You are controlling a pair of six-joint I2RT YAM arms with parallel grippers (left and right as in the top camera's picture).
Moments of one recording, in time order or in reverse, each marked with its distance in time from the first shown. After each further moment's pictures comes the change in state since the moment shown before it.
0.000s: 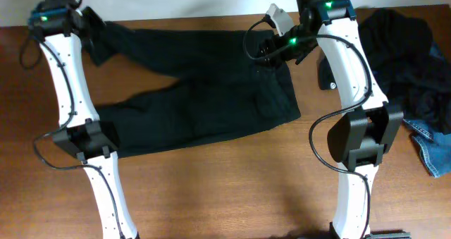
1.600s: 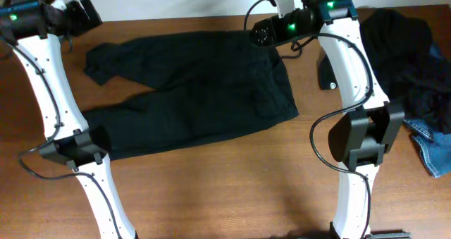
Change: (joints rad) left arm 0.041 -0.156 0.009 -0.071 0.094 0.267; right arm -0.014 0.000 0.000 0.308 -0.033 0.093
